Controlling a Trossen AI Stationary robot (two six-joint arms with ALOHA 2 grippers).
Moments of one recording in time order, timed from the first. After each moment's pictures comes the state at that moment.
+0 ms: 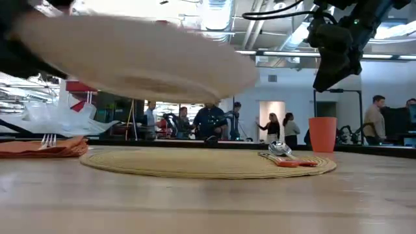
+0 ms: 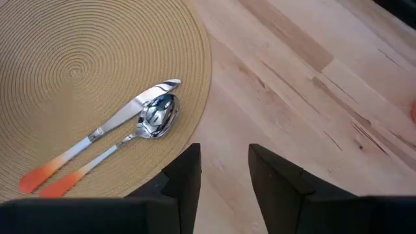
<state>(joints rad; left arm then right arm) -0.73 1.28 0.46 0.15 -0.65 -2.04 -0.11 0.98 0.78 -0.78 0.26 0.52</state>
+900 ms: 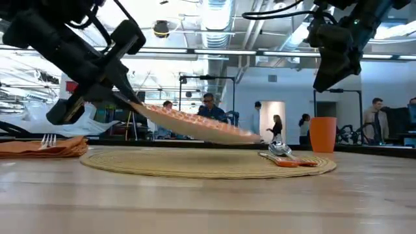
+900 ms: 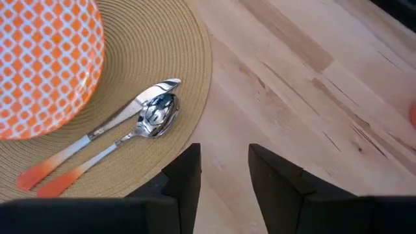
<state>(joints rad) -0.29 1.29 0.45 0.18 -0.41 -1.72 -0.11 0.98 0.78 -0.78 0.26 0.52</state>
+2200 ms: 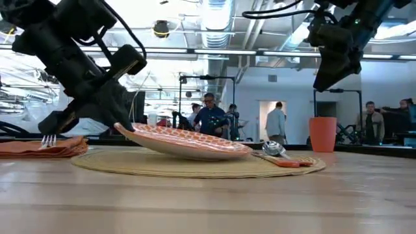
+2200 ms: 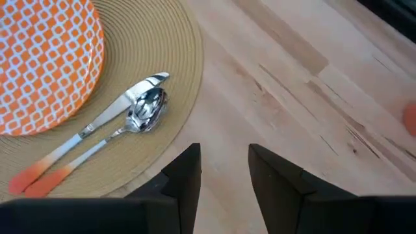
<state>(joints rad) -0.22 1.32 0.45 0.04 -0.28 -1.66 -0.10 0.98 0.78 -0.78 0.29 0.52</state>
